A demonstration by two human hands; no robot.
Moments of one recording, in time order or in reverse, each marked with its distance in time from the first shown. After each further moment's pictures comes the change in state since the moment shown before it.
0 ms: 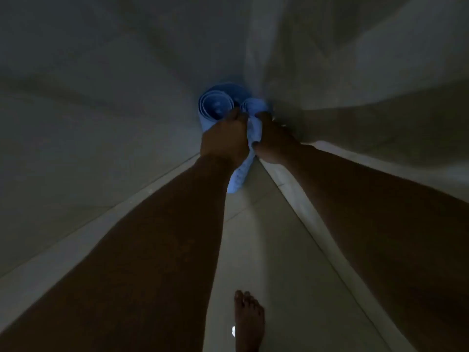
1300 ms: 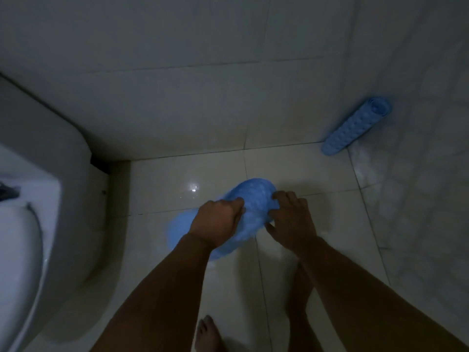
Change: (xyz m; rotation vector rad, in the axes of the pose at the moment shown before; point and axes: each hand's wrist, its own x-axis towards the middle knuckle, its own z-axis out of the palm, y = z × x) left_hand -0.635 -0.182 -0.081 -0.071 0.161 -0.207; right_hand -0.467 -0.203 0.263 -0.738 0.050 -0.742
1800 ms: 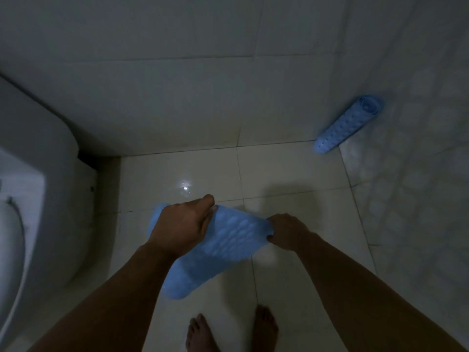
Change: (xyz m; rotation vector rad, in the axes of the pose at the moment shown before) left_hand -0.050 -0.029 -0.019 0.068 0.259 0.088; right_hand -0.010 0.019 0.030 0.298 -0.592 0.175
